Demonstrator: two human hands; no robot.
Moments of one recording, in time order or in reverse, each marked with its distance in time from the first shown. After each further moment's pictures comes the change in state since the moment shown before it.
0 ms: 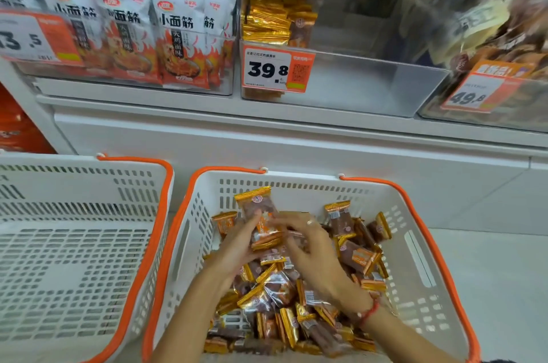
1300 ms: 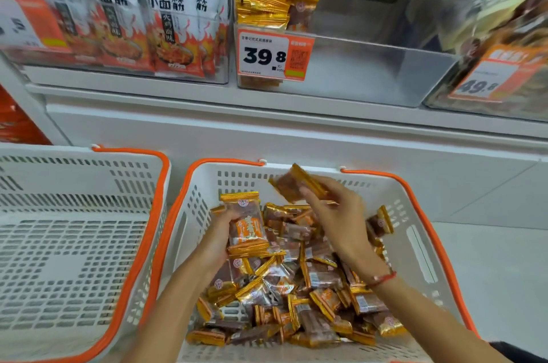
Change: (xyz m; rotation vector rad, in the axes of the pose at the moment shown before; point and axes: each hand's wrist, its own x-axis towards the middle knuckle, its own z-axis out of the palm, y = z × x) left_hand 0.010 0.001 -0.016 -0.136 0.180 -0.084; right_hand 0.028 0.008 -0.040 0.049 0.306 0.030
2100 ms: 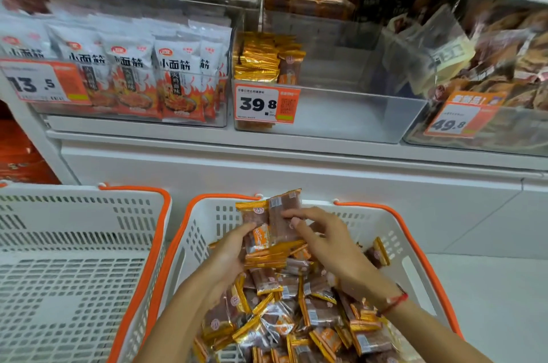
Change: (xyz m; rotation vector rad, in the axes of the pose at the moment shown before) left_hand -0.017 0.040 0.035 0.058 -0.068 -0.017; right_hand 0.010 -0.037 -0.018 -0.033 -0.307 0.079
